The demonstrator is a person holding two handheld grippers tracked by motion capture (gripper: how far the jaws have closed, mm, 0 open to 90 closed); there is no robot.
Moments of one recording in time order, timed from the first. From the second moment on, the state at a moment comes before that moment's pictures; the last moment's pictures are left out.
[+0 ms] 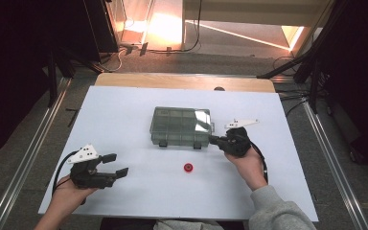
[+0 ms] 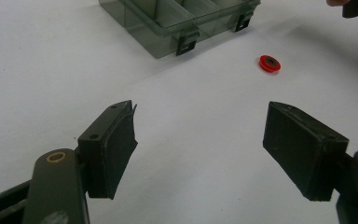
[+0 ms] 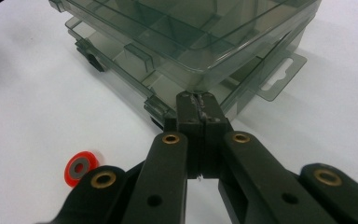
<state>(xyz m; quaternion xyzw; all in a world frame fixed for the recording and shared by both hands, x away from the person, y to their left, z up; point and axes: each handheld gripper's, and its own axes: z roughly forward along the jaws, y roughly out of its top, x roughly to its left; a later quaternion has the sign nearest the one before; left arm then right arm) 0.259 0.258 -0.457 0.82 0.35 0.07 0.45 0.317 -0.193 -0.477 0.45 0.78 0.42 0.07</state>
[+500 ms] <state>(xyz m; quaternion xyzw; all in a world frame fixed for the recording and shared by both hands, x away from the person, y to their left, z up) 0.263 0.257 -0.458 0.82 0.36 0.07 0.44 0.321 -0.192 -0.470 0.44 0.78 0.43 0.08</state>
